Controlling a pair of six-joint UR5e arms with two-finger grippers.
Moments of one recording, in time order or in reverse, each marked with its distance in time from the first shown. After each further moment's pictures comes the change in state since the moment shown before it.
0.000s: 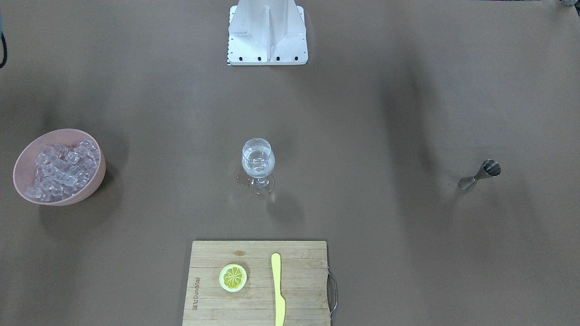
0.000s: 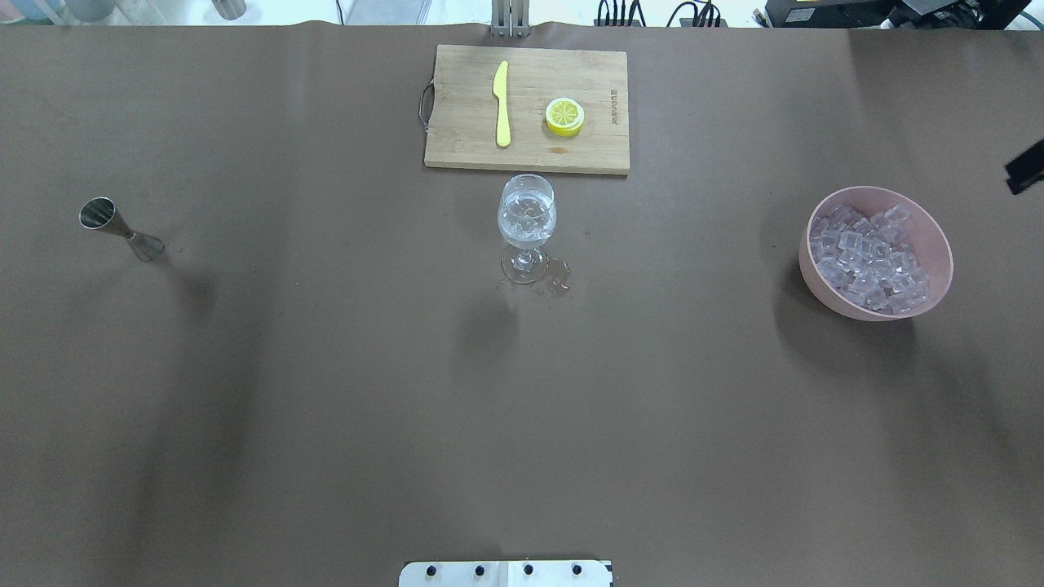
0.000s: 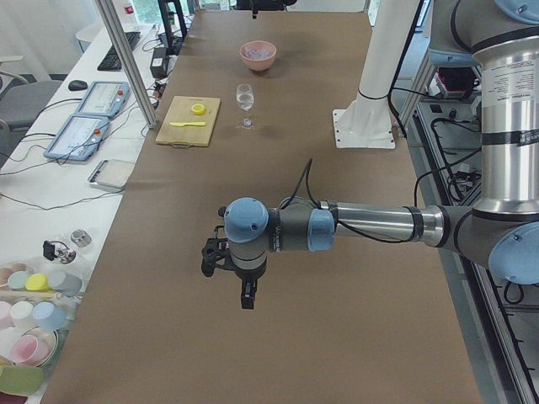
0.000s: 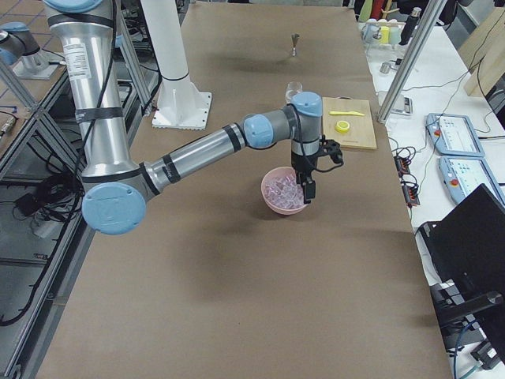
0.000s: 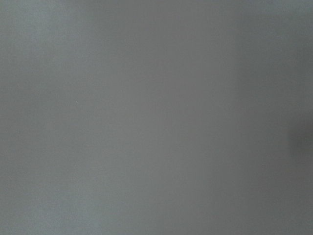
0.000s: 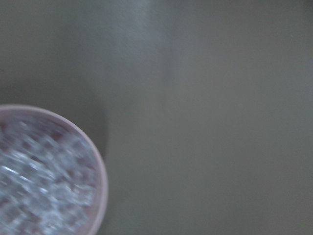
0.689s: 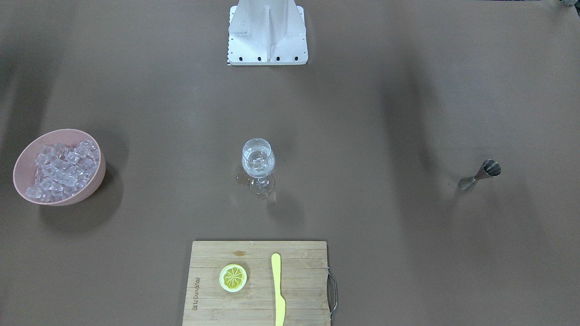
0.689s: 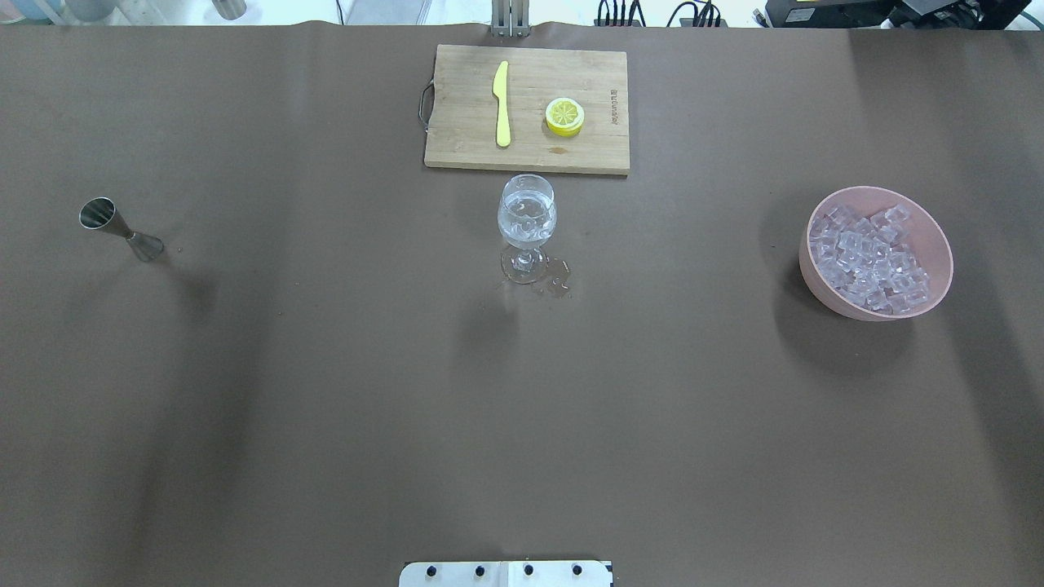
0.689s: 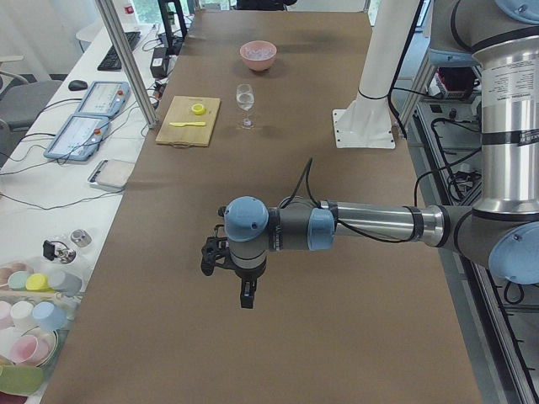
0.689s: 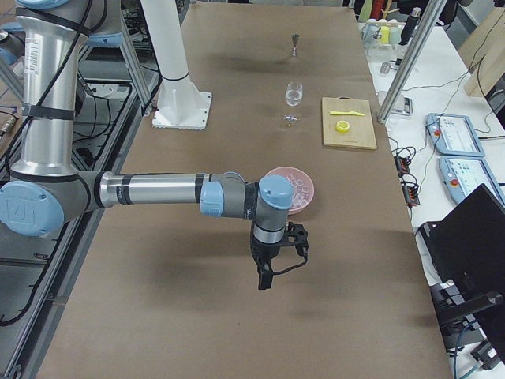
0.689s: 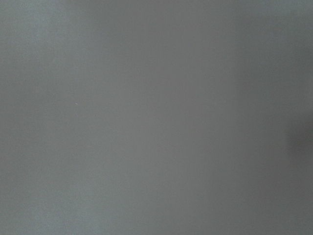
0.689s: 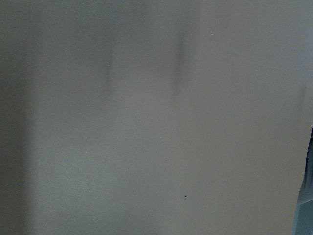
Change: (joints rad) left arm 0.000 0.000 -0.003 -0.004 0.000 0.005; right arm 0.209 -0.199 -0.124 0.079 0.040 -0.242
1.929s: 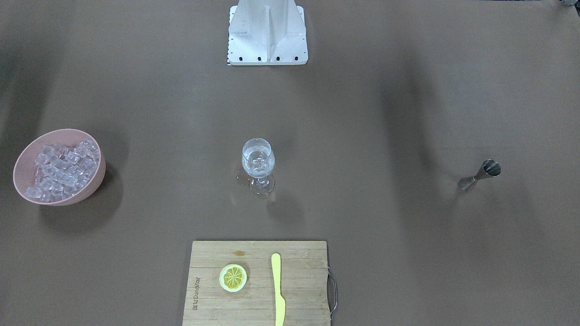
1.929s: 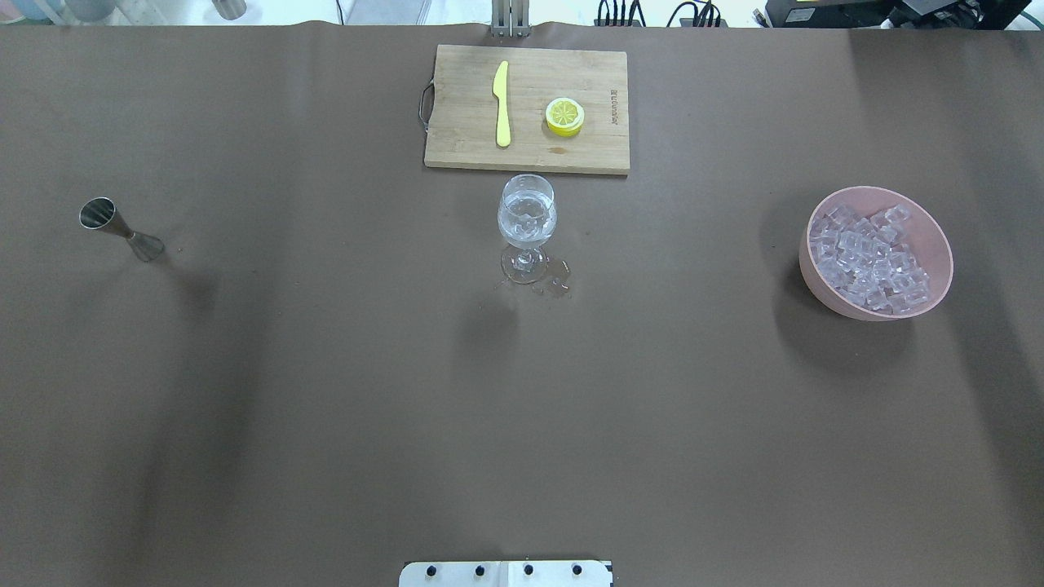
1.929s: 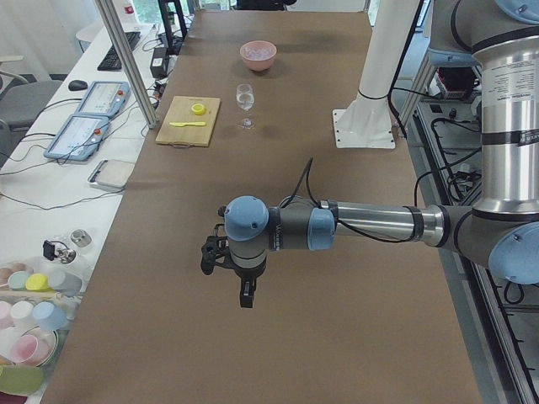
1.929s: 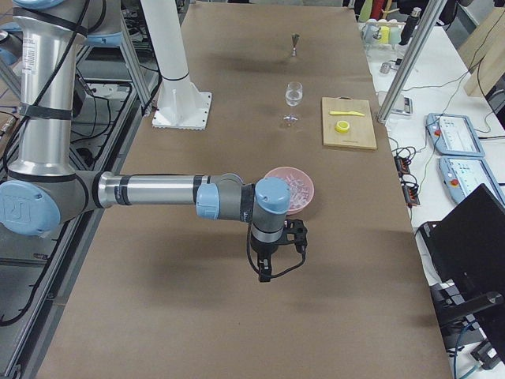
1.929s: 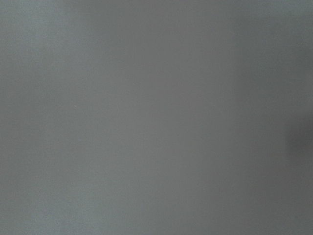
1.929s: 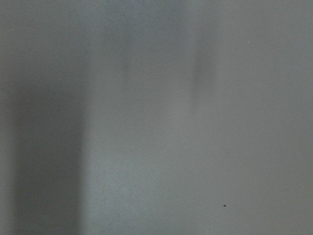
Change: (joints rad) left arm 0.000 0.000 -0.001 -0.004 0.000 0.004; right arm 0.021 -0.005 -0.002 0.018 0.108 -0.001
